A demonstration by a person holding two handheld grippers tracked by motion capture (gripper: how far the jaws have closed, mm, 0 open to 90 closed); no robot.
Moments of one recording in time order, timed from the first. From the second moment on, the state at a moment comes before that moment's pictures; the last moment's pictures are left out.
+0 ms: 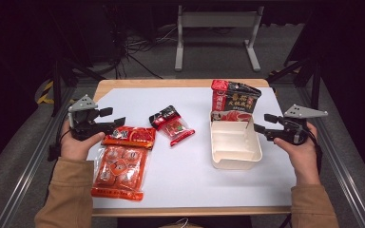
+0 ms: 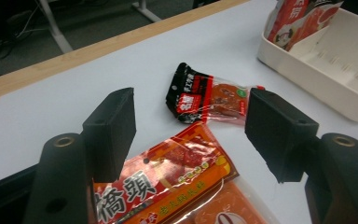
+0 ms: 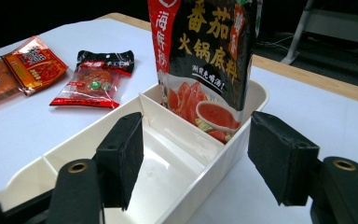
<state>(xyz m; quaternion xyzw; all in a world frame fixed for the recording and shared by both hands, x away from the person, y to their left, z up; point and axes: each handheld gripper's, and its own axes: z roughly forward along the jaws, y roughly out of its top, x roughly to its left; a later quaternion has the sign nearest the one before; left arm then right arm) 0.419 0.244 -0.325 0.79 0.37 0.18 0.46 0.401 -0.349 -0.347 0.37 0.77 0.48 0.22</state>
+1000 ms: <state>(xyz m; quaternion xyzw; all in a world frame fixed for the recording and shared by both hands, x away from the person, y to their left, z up) 0.461 0.280 -0.376 0.78 0.43 0.16 0.43 0.391 -0.360 -0.365 0.38 0.75 0.50 0.21</state>
